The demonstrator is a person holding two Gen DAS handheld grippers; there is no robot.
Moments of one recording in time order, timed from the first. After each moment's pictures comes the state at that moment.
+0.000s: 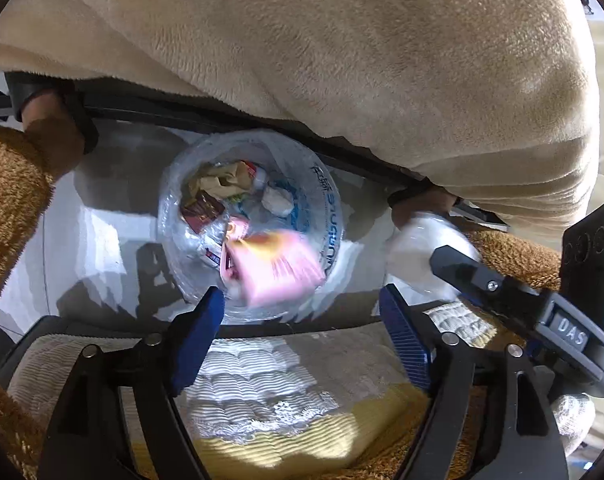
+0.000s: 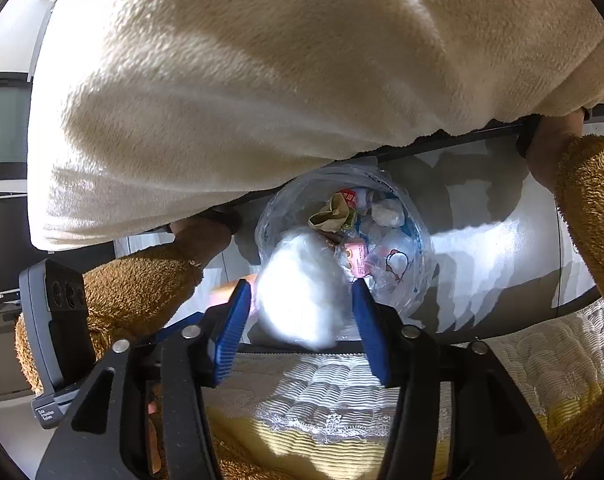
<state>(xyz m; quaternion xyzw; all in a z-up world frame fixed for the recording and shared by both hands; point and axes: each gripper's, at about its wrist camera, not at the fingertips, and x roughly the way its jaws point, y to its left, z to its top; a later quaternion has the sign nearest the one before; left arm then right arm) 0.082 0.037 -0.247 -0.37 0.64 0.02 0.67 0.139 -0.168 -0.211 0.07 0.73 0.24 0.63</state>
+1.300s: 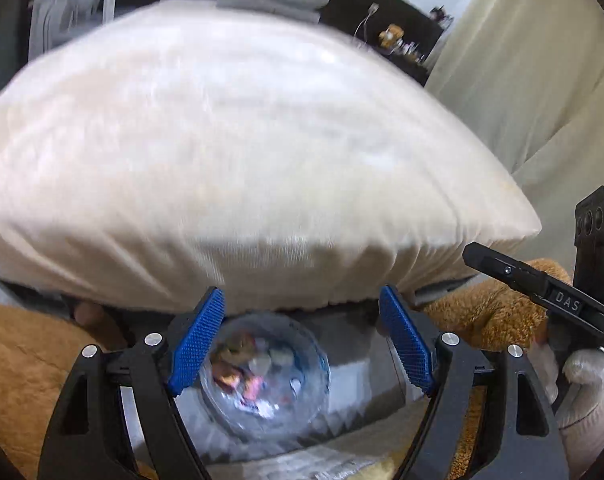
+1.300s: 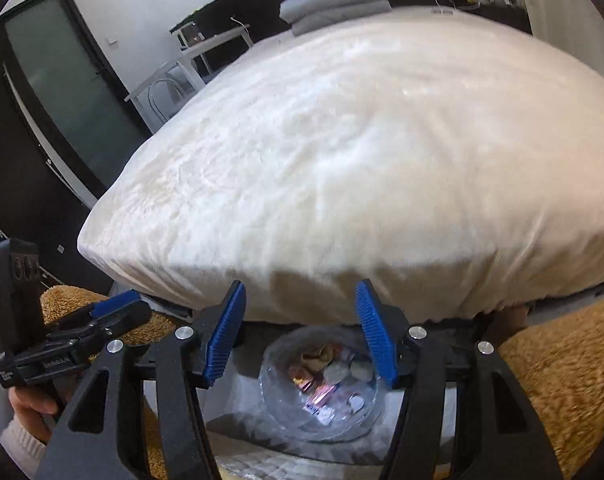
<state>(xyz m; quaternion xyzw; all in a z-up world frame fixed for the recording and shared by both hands) 0.044 0.035 -0.072 -0.20 0.39 0.01 0.90 0.108 -0.206 -0.042 0.01 0.44 0.34 0.83</state>
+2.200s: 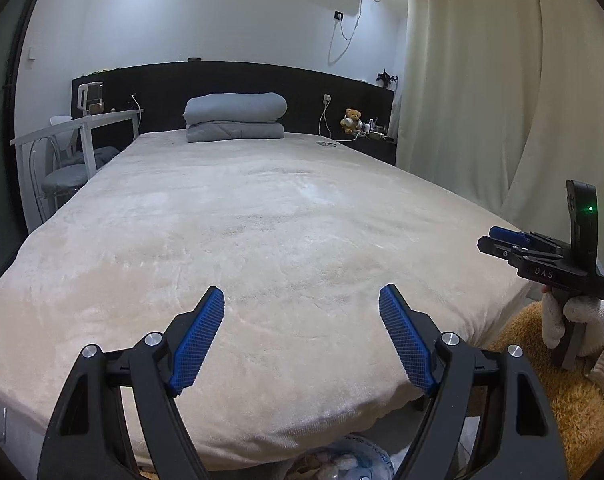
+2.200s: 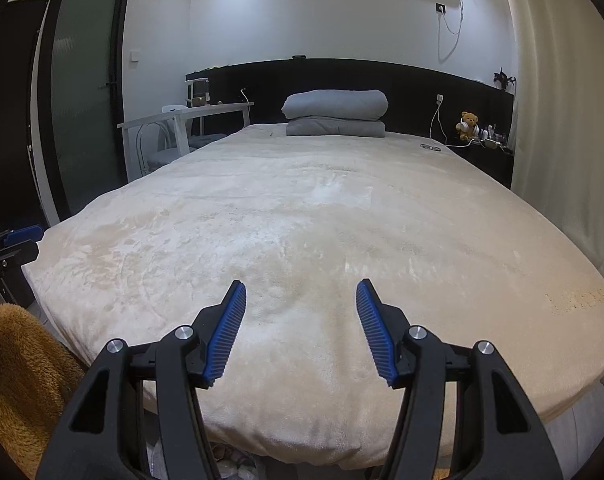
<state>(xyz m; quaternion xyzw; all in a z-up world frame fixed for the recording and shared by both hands) 0.061 0.079 0.020 -0.07 0.22 0.00 0.97 0.172 -0.217 0.029 -0.09 0.25 0.31 0.91</state>
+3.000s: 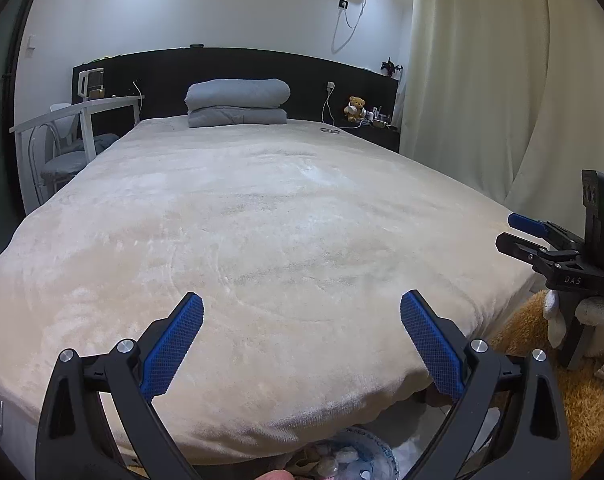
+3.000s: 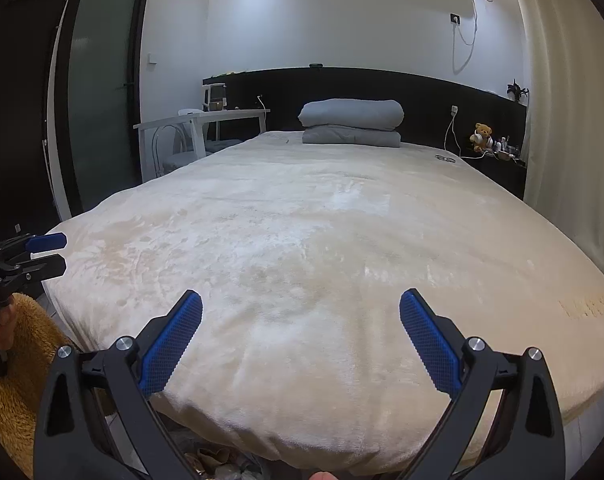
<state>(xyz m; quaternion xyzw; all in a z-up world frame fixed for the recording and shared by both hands) 0.070 0.078 -0.004 -0.08 0.24 0.01 0.97 0.157 -0.207 0.020 -0.10 0.23 0.34 0.91</state>
